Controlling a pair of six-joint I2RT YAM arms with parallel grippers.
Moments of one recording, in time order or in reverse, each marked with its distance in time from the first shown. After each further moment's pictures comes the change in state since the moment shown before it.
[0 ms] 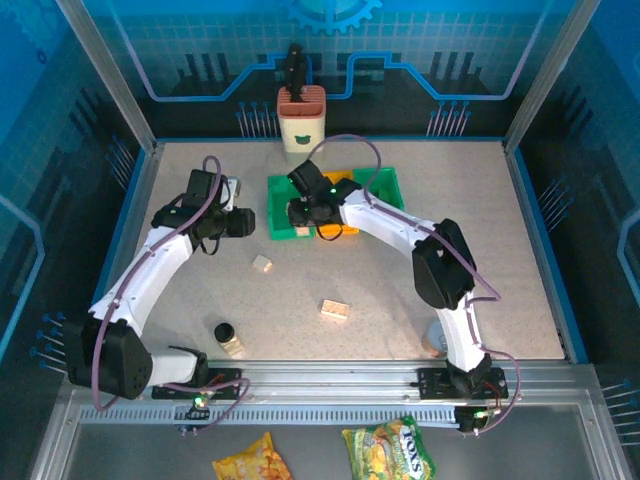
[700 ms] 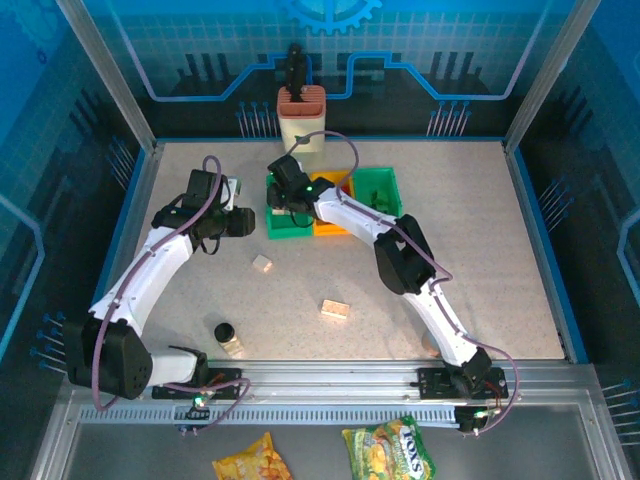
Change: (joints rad) left arm 0.000 0.000 -0.004 0.015 0.000 0.000; right arm -0.004 0.341 0.339 0.131 0.083 0.098
